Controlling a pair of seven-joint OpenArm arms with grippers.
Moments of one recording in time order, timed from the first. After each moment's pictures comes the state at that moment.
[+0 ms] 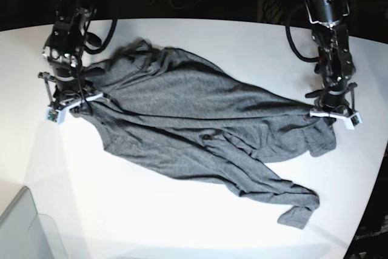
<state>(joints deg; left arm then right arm) -4.5 -11.6 -19.1 62.5 -22.7 -0.1 12.9 -8.9 -2.0 19.1 100.3 3.2 0.2 -39.4</state>
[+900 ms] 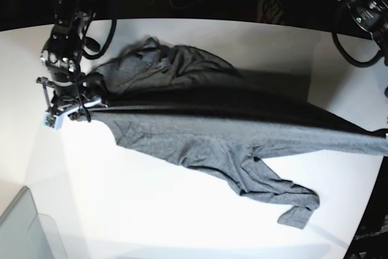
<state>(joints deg) 3.5 -10.4 -45.6 116.3 -43.8 0.5 36.9 -7.1 -2.0 19.3 100.6 3.4 0.2 -39.4</state>
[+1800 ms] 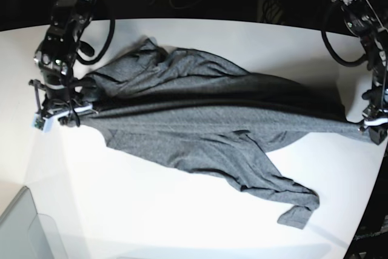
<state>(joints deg) 4.5 -11.9 -36.9 104.6 -36.9 0.3 36.6 -6.7 -2.8 22.7 103.0 3.4 0.2 -39.4</state>
